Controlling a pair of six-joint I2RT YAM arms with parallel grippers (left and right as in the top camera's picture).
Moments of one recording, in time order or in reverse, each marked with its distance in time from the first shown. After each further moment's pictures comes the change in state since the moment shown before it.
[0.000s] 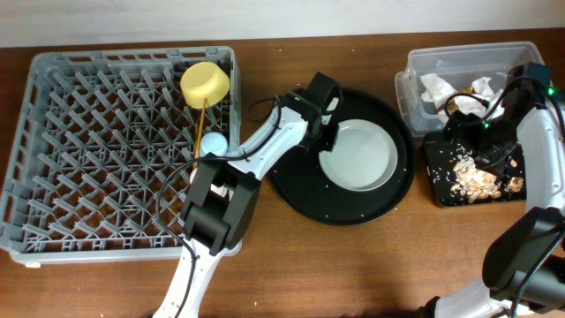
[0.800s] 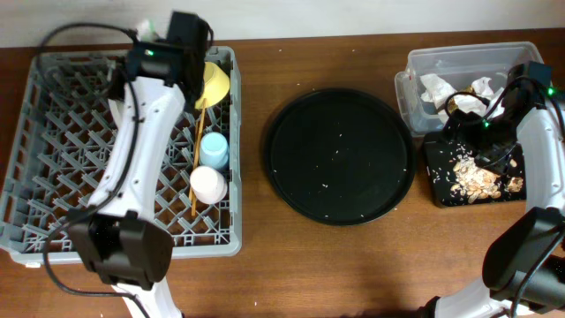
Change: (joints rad) left arm 0.401 -0.457 0.049 -0.564 -1.249 0.180; right arm 0.000 0.000 0.000 0.019 0.000 0.000
